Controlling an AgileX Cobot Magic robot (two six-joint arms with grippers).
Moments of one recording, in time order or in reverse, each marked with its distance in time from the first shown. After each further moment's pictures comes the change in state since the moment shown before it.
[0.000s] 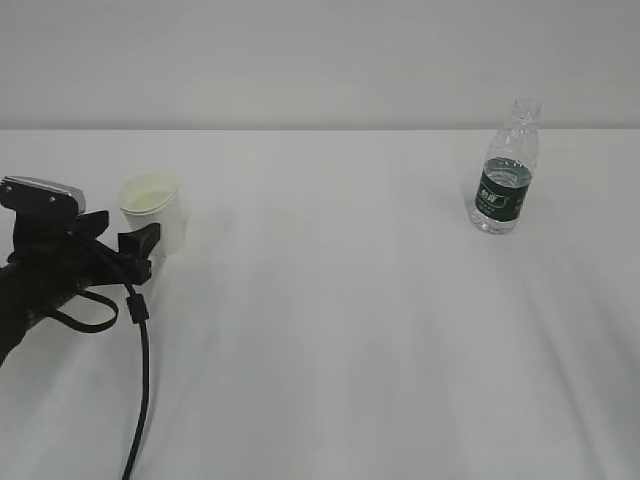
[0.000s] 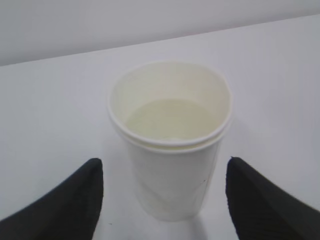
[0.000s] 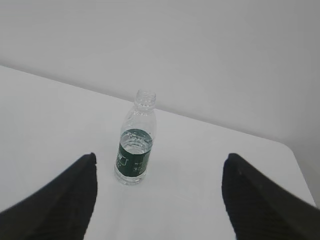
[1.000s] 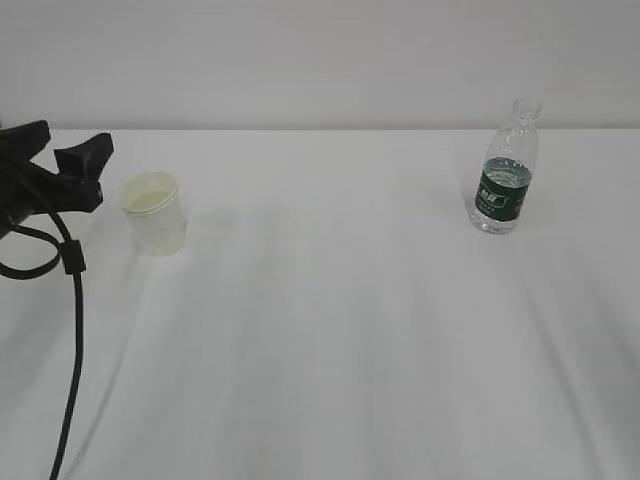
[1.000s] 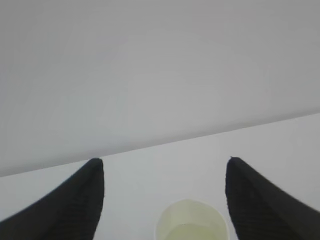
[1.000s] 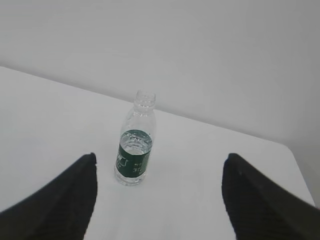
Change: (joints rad) left arm 0.000 -0.388 0.107 -0.045 0.060 0.012; right arm 0.000 -0.002 0.000 0.000 0.002 0.001
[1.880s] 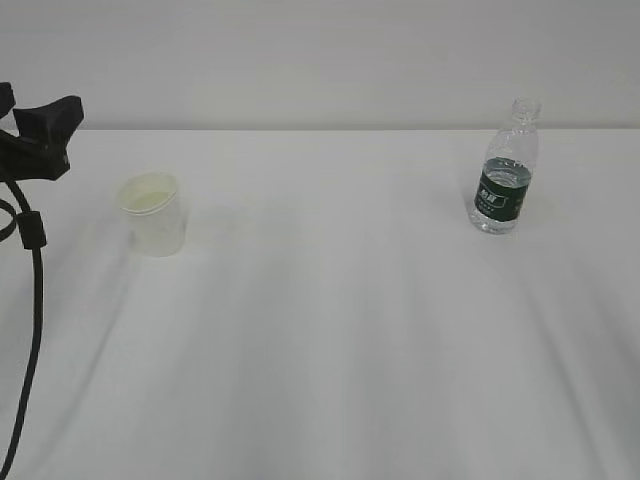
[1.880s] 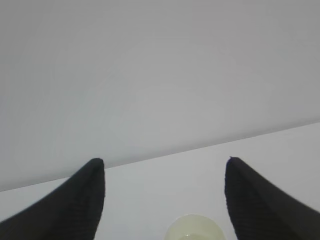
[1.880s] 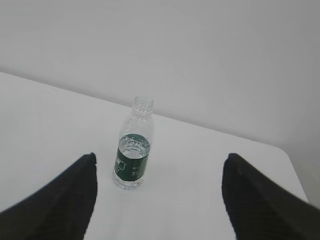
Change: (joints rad) left arm 0.000 -0.233 0.005 -0.003 0.231 0.001; right arm 0.000 -0.040 0.000 0.000 0.019 0.000
